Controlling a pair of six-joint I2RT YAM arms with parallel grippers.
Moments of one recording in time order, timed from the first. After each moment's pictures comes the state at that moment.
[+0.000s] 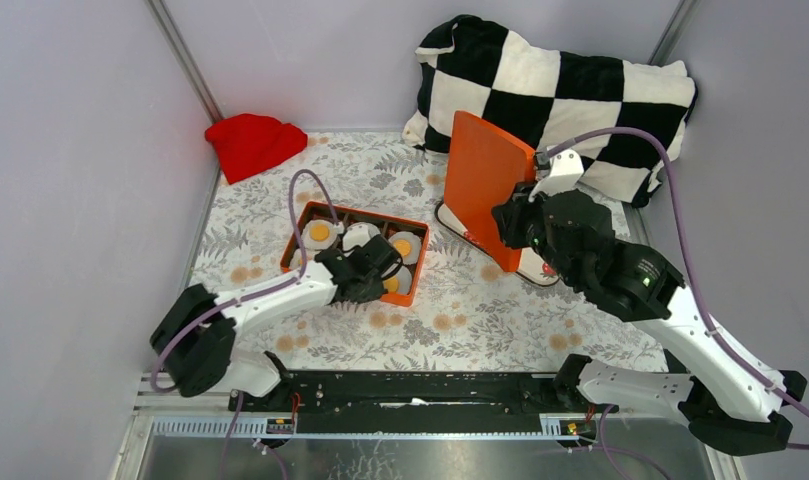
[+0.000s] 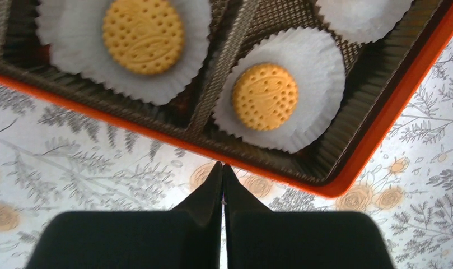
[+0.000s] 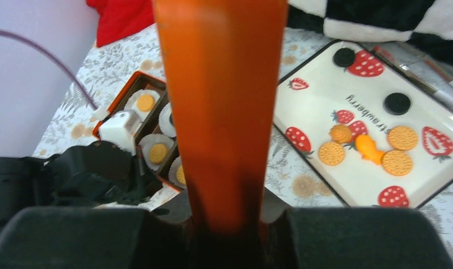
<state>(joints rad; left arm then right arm) -0.83 1.38 0.86 -0.66 -0.32 -1.02 0.91 0.99 1.40 -0.78 0.51 0.42</state>
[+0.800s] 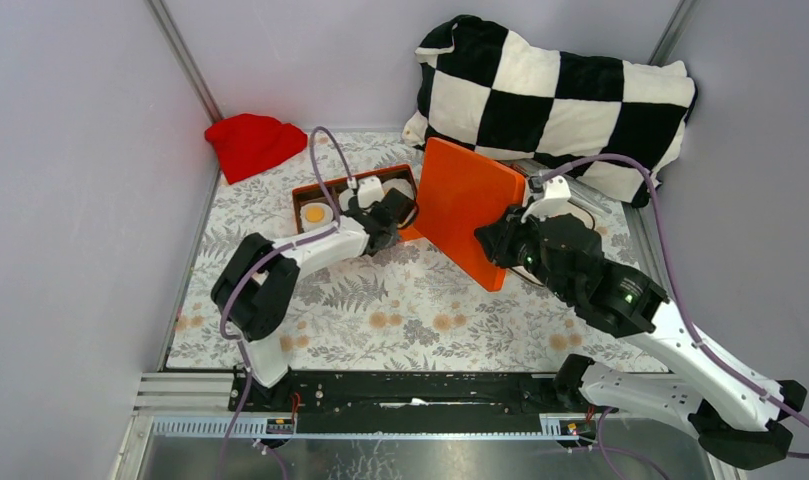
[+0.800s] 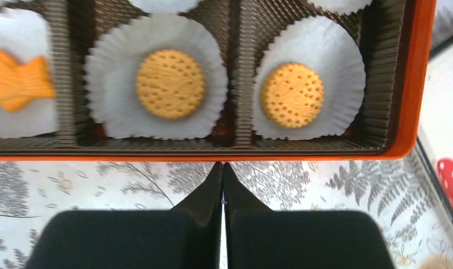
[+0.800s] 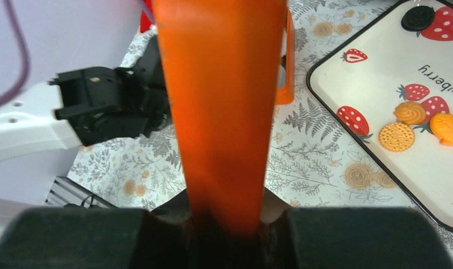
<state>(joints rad) -0.68 1.80 1.19 -0.43 -0.48 -0.91 0.91 0.85 1.12 -0.59 0.36 0.57</state>
